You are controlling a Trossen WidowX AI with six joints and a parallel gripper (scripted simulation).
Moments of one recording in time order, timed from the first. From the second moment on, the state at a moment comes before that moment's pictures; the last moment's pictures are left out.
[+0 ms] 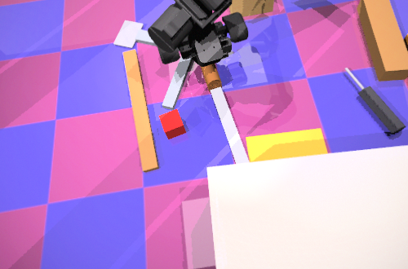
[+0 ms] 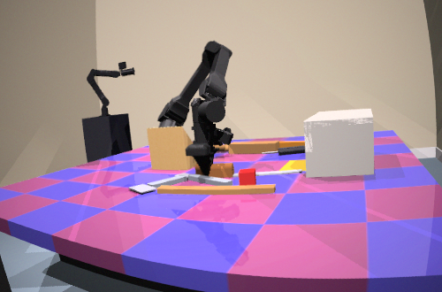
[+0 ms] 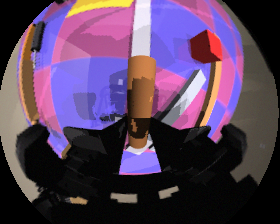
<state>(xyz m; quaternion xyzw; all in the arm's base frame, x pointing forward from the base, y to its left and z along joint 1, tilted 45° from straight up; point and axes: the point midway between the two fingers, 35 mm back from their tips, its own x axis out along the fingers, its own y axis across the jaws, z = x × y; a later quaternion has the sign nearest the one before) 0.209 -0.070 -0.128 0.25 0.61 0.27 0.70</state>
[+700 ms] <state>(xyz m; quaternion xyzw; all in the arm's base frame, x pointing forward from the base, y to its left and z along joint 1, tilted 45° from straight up) 0.227 -0.071 -0.126 0.26 0.62 0.26 0.69</state>
